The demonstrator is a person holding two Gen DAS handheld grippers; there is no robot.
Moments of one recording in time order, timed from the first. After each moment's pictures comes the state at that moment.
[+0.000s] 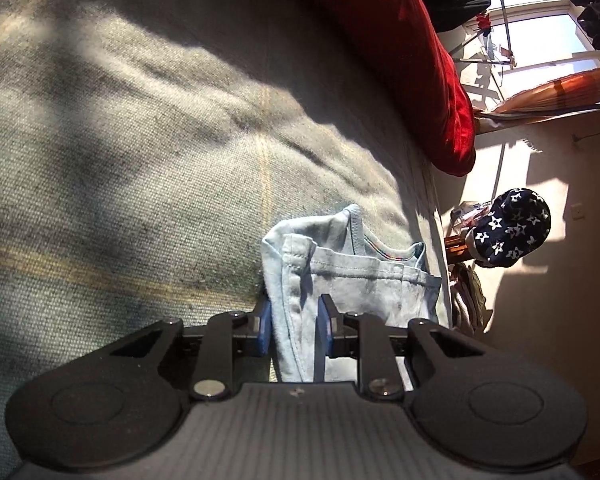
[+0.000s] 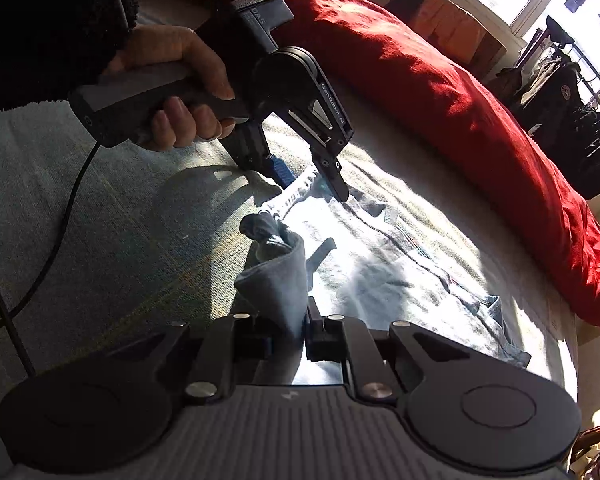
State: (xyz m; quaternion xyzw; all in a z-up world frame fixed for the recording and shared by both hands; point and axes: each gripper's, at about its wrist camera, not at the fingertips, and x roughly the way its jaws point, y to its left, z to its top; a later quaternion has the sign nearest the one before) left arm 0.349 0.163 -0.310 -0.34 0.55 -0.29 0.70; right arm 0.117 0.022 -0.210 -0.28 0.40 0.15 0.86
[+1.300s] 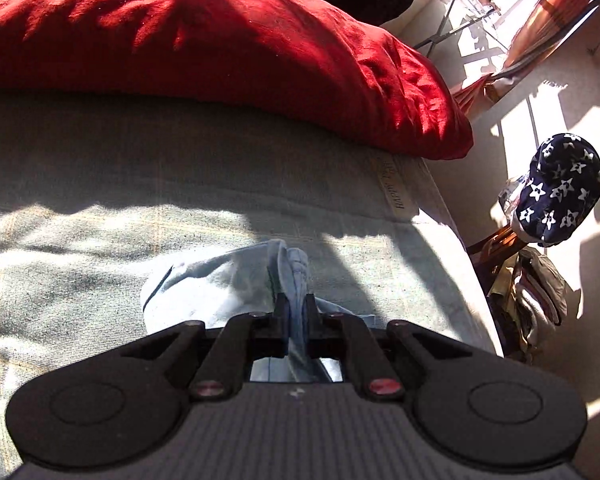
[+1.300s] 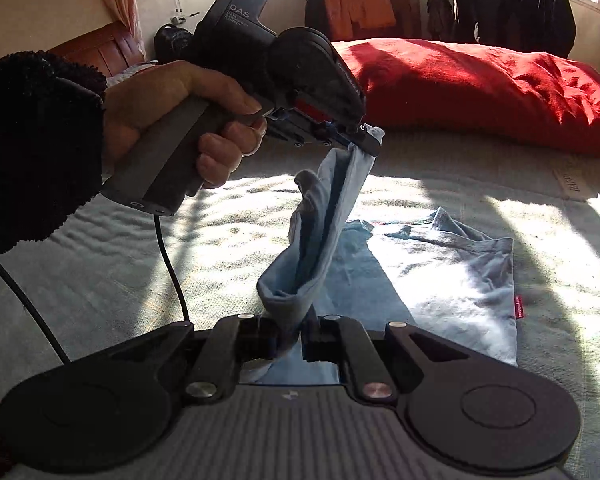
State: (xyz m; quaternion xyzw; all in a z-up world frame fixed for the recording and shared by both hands) left arm 0.338 -0.083 -0.146 -0.16 0.49 -0.23 0.83; right arm 0.090 -0.203 -0.145 0.04 0.38 0.20 0.90
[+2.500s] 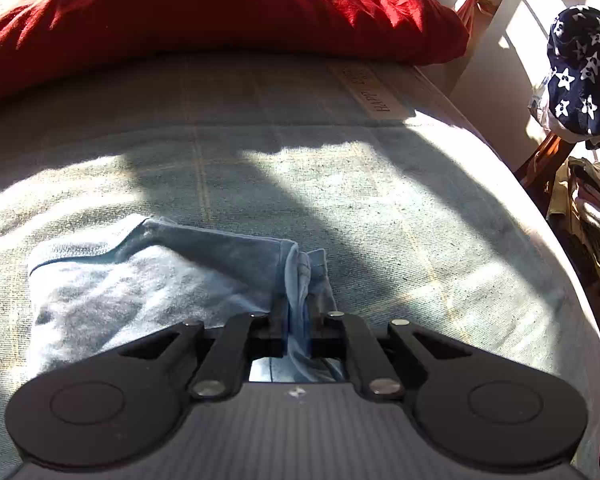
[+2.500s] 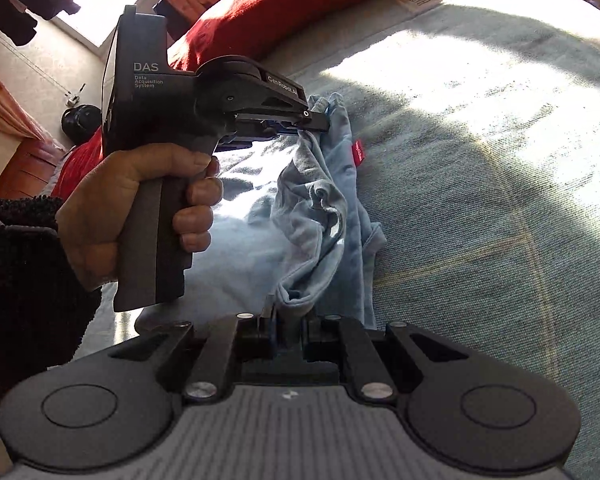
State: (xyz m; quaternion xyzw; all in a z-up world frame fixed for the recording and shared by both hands) left arm 0.302 -0.236 -0.215 -0.01 0.48 -0.21 0.85; right arm 0.075 -0.360 -0.223 0.29 0.46 0.12 0.83
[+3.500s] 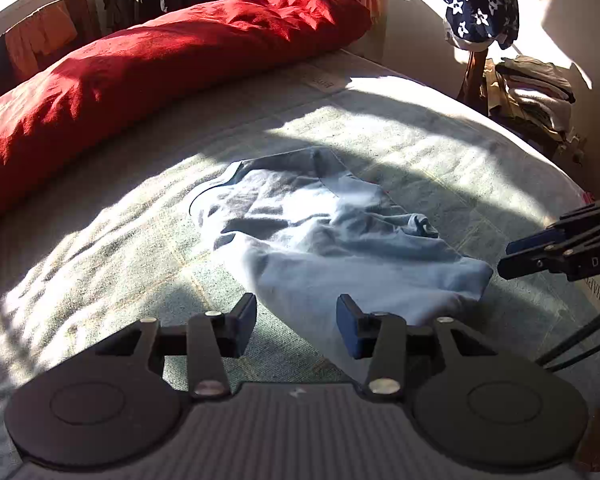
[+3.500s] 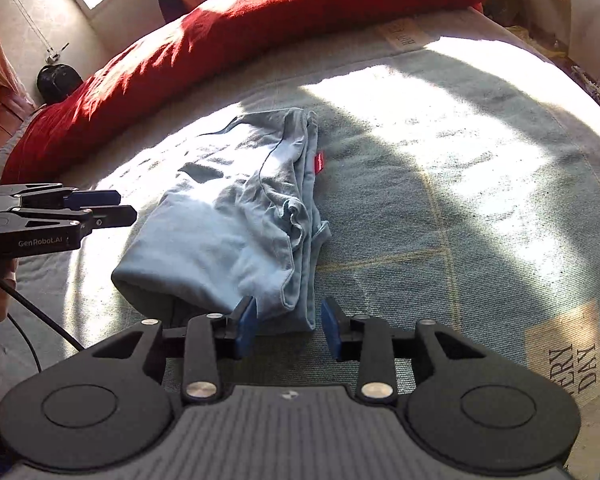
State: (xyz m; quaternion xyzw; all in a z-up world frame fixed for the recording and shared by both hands) left arm 0.137 -0.107 -0.139 0.15 0.42 -0.29 0.85; right arm 0.055 -0.366 -0.184 0.17 0.46 0.07 0.87
